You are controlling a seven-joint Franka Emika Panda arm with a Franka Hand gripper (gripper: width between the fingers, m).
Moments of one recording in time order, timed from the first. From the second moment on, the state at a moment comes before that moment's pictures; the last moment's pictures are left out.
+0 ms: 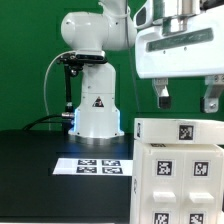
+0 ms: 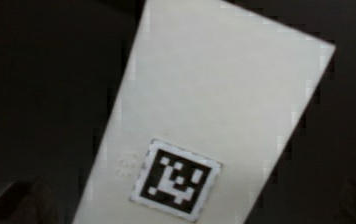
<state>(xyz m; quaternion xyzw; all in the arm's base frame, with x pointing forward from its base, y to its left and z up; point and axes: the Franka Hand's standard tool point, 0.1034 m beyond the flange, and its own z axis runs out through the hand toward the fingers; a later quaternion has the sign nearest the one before) 0.632 0.081 0.185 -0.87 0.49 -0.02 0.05</state>
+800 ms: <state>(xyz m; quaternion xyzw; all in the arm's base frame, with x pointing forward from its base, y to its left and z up) 0.635 0.089 0.181 -1.00 0.06 -0.04 0.03</state>
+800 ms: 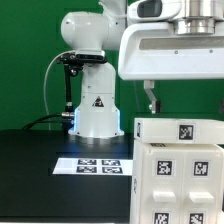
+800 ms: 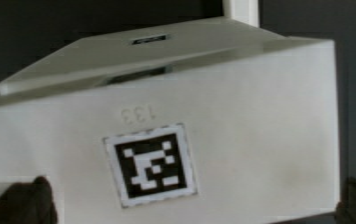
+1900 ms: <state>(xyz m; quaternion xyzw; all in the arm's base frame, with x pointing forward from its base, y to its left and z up) 0.628 0.086 0.169 -0.81 -0.59 0.01 -0.03</state>
